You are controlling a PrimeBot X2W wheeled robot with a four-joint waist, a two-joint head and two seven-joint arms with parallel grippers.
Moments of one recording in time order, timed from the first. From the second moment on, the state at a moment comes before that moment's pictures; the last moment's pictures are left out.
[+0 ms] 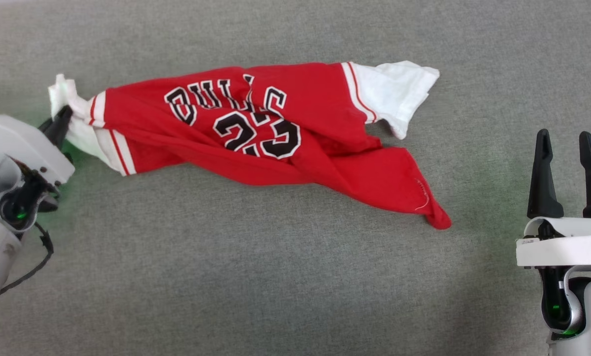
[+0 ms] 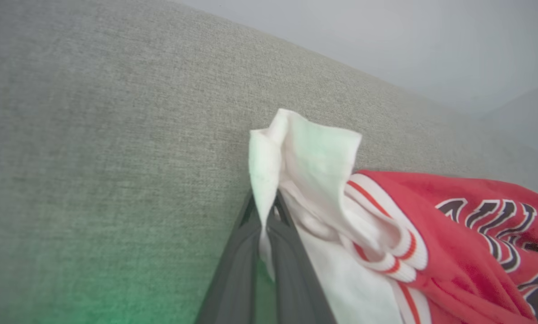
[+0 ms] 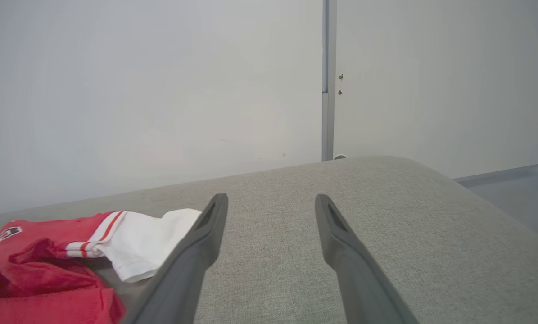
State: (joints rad) left arm -1.05 0.70 -1.04 0.93 -1.57 -0.13 -0.07; right arm -0.30 -0.07 -0.11 0.09 0.27 0.13 -0.26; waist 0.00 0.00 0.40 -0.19
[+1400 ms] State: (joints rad) left arm -0.14 0.29 -0.23 -0.03 -0.39 0.07 -0.26; right arm -0.42 -0.74 0.46 0.06 0.37 0.13 0.03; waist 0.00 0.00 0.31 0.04
